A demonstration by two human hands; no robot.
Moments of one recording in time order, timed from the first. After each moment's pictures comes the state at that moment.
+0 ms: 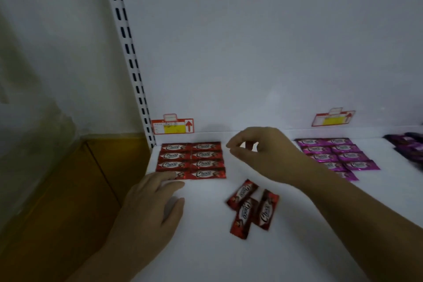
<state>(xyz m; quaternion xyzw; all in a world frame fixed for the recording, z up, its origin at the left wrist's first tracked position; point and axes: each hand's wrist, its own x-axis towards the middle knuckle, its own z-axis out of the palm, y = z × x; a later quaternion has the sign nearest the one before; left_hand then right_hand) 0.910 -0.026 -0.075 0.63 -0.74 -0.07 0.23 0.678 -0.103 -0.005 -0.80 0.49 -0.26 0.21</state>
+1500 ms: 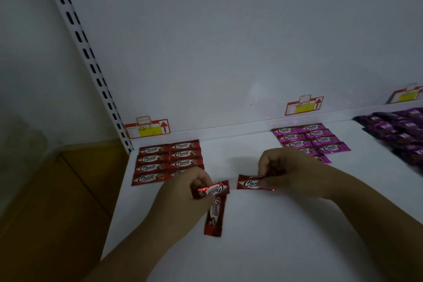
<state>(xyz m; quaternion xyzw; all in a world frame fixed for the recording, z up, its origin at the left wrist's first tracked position) 0.829 -0.045 -0.057 0.57 -0.71 -0.28 0.30 0.590 -0.073 -0.035 -0.72 0.51 -0.23 0.41</state>
